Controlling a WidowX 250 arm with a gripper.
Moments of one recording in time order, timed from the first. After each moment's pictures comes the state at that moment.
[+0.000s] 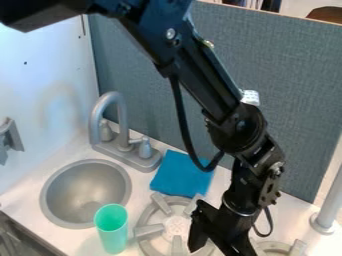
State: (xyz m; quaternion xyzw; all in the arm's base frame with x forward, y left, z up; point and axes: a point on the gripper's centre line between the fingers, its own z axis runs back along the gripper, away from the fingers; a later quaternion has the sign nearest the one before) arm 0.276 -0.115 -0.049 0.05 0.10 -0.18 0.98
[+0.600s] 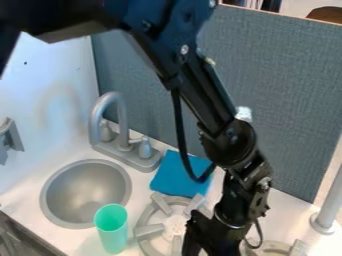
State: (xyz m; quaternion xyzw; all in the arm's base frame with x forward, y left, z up) arm 0.271 -0.105 -0.073 0.05 0.11 -0.21 0.97
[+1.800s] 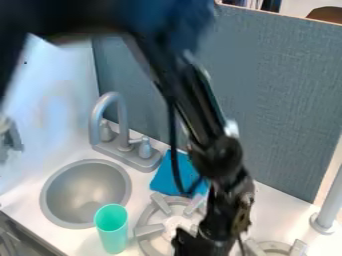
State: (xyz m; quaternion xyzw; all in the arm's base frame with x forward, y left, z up) arm 0.258 -0.094 -0.083 0.04 0.12 -0.19 0.97
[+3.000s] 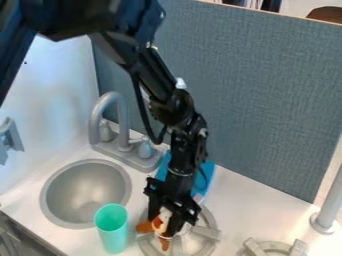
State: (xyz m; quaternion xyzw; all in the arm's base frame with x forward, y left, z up) arm 0.319 -0.014 -0.092 0.02 0.14 -0.05 0.99
